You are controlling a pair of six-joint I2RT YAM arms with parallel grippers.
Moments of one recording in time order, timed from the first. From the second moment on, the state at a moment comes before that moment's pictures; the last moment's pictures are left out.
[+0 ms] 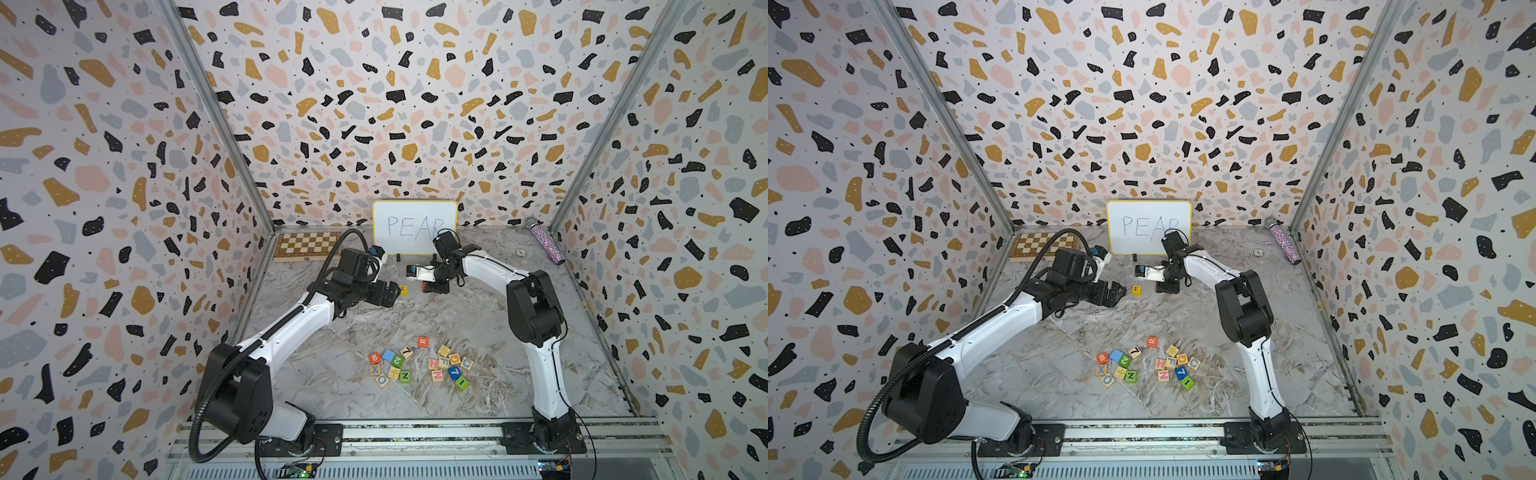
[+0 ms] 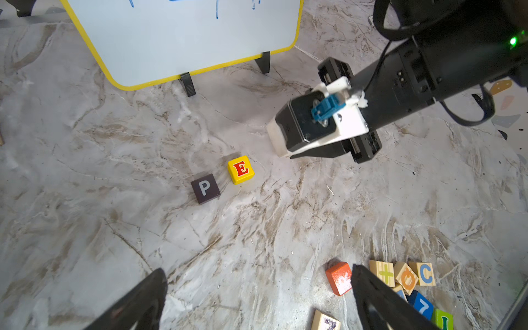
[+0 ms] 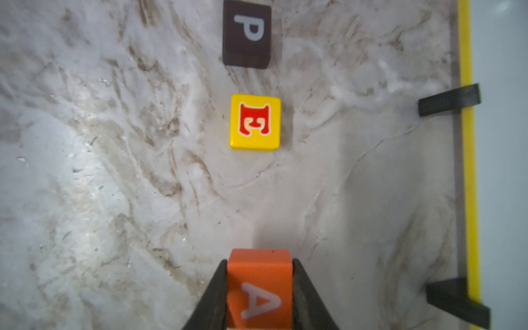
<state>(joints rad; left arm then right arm) -0.44 1.44 1.06 -0.40 0.23 -0.10 0.49 2.25 1.83 -0.73 -0.36 -1.10</state>
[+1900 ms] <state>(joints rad) -0.44 1.46 1.05 -0.36 0.25 -0.12 0.51 2.46 2.12 -0.94 -0.43 -1.09</state>
